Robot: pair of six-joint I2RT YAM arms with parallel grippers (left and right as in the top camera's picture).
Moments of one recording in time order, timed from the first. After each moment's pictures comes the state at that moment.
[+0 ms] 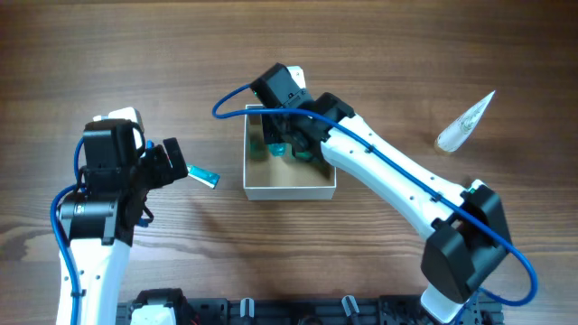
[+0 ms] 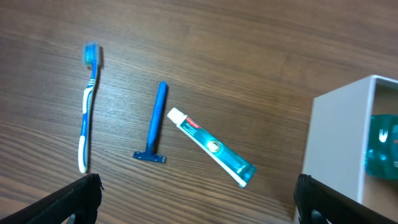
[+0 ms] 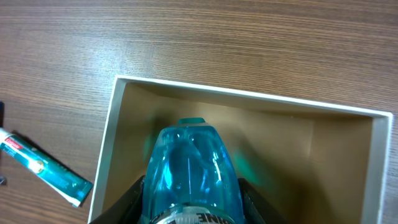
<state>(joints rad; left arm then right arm) 0.02 1.02 0.94 -0.85 -0.11 -0.23 0.74 1.87 1.57 -0.77 0.18 0.55</state>
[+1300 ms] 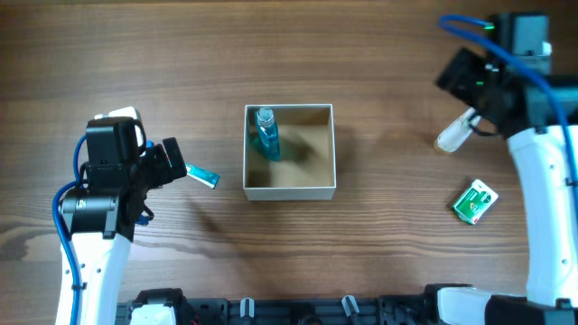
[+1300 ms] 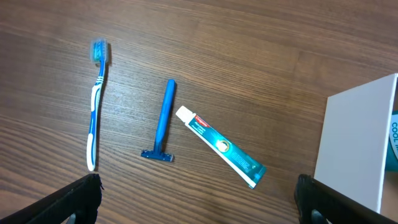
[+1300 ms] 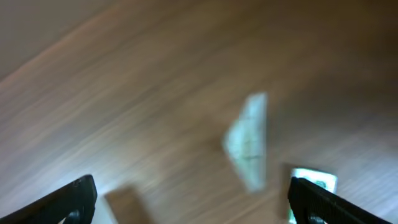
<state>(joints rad) 0.02 1.04 0.94 -0.85 -0.13 -0.22 -0.01 1.48 1.61 -1.15 0.26 0.58</state>
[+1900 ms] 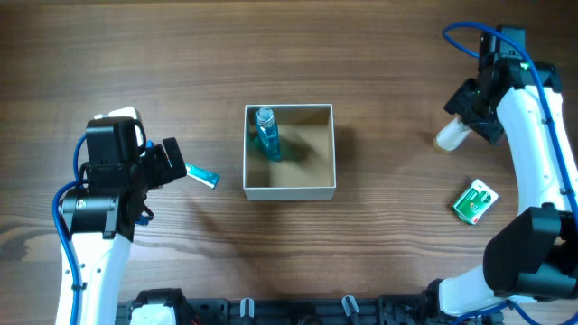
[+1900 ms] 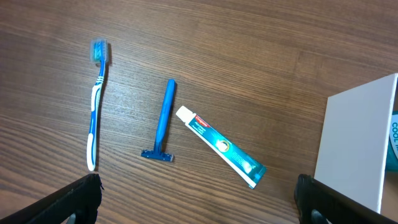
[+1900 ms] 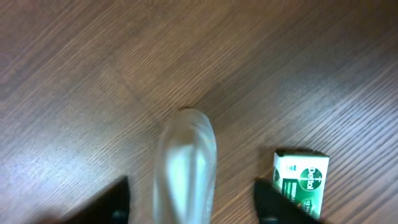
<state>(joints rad) 0.02 1.04 0.94 -0.85 -0.13 -0.22 -0.13 1.72 1.47 -1.08 0.22 0.58</state>
